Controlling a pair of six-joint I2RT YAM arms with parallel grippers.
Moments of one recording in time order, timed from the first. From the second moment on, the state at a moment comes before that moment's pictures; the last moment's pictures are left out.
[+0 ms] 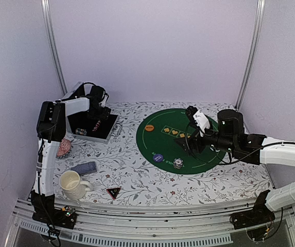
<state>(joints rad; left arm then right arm) -0.22 2.44 1.99 -0.41 -0.22 0.11 0.84 1.20 0.76 0.11 0.01 -0.12</state>
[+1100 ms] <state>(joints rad) -0.25 2.44 1.97 -0.39 -0.30 0.16 0.84 1.20 0.77 0.07 -0.03 -0.12</state>
